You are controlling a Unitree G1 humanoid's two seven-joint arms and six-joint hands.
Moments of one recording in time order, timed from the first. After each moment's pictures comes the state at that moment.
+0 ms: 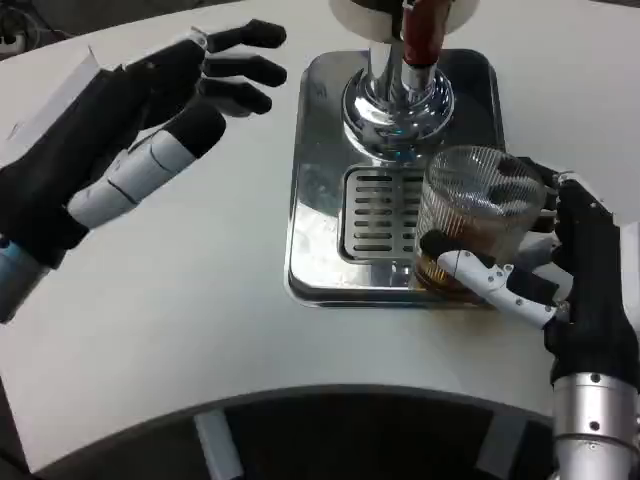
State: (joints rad) left arm -0.44 0.56 0.22 -0.04 -0.14 -0.35 -0.52; right arm -0.19 0.02 0.07 -0.16 -0.39 -0.03 -0.39
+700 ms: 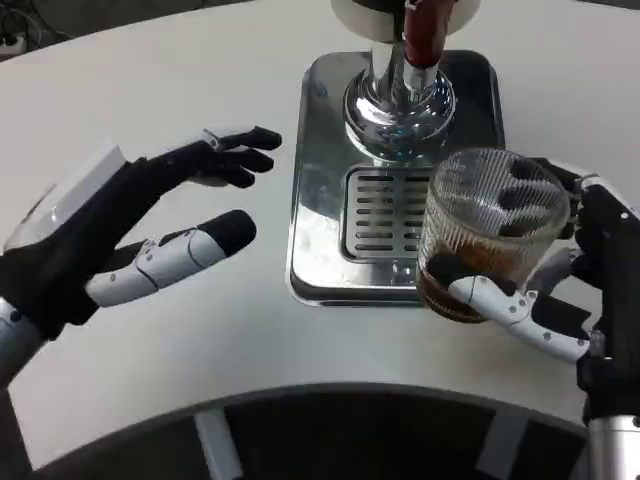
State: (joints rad) left arm -0.27 0.58 0.21 -0.12 0.05 -0.36 -0.48; right arm 0.01 0.02 0.10 -0.45 -0.41 -0.03 -0.29
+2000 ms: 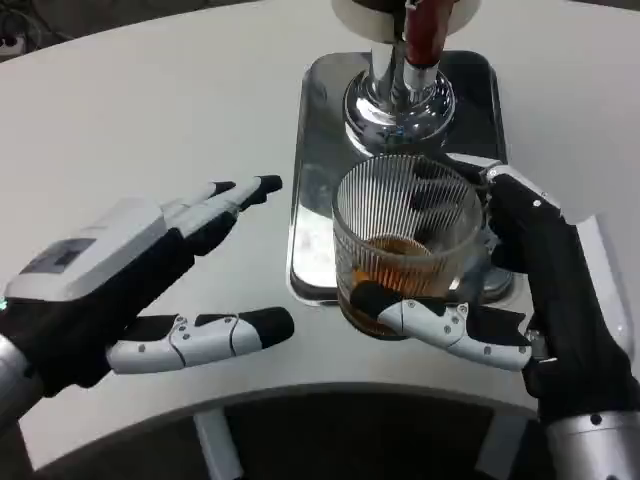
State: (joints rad) left arm -0.08 0.71 0.20 -0.41 0.24 -0.19 -0.48; right arm 0.00 -0.04 0.18 -0.48 -0.39 -0.09 -0.13
